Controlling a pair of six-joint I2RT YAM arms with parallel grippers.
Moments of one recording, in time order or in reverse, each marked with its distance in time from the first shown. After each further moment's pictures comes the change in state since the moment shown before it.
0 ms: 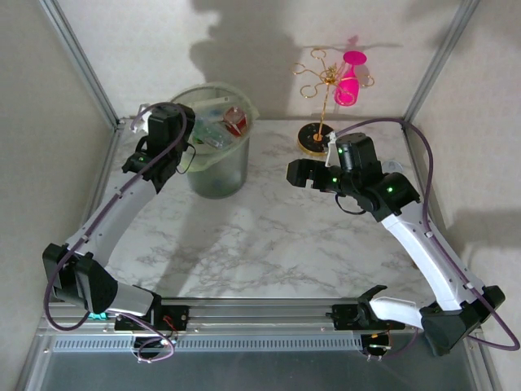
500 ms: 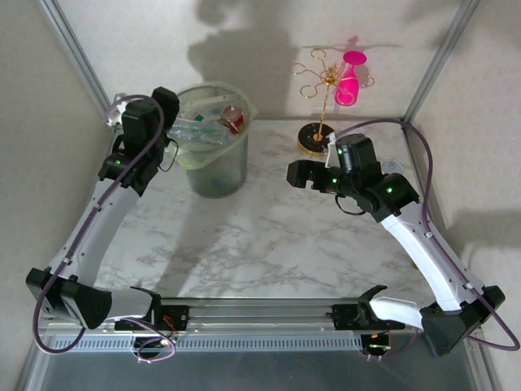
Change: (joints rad) left arm 0.050 -0.095 0.117 -0.092 -0.025 0.215; right arm 0.000 -0.003 -0.015 0.007 0.000 0.000
